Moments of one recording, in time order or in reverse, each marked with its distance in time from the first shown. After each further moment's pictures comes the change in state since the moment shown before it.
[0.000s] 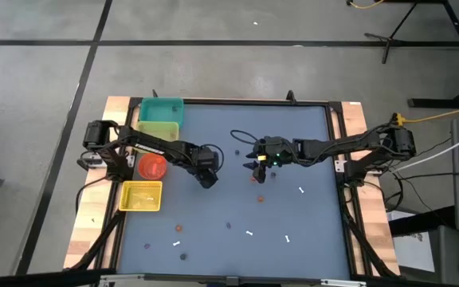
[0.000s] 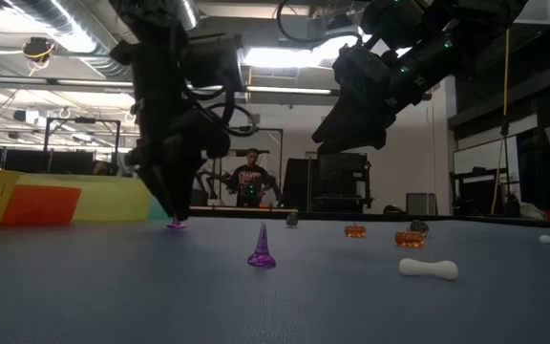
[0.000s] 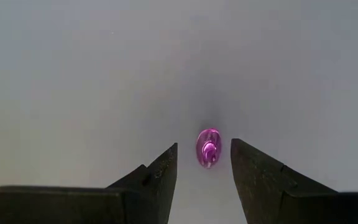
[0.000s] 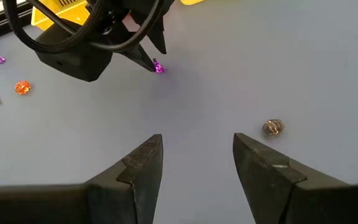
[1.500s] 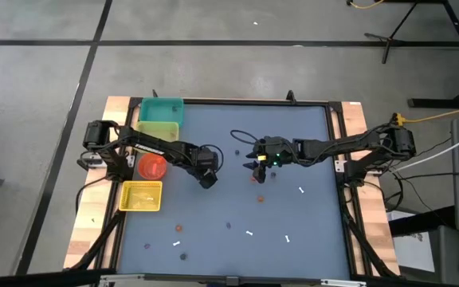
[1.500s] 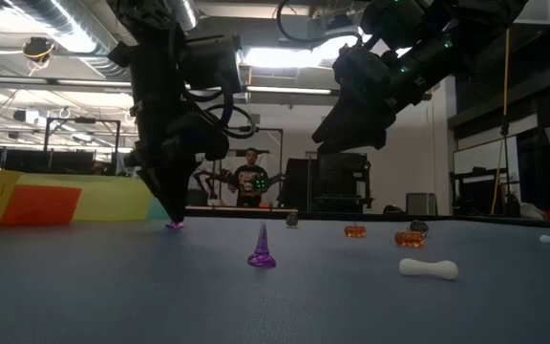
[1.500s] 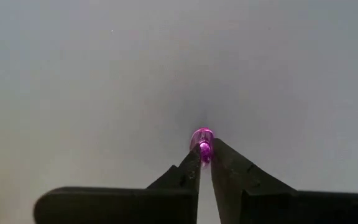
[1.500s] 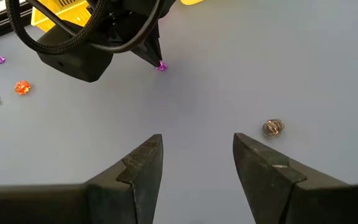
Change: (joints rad) left arm 0.000 0.000 -0.012 0.013 -0.001 0.004; right arm 0.000 0.000 0.000 0.000 0.000 0.000
